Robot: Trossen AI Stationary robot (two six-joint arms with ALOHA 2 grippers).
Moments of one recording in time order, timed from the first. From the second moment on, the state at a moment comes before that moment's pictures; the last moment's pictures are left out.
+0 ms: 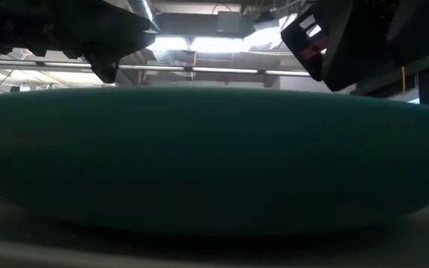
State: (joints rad) left arm -0.45 1.41 0.31 1.08 -0.46 -0.20; right arm 0.60 1.82 1.11 -0.06 0.02 0.18
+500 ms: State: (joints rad) left arm -0.45 1.41 0.31 1.07 -0.45 -0.20; right arm 0.73 1.56 1.11 -0.55 0.19 0.44
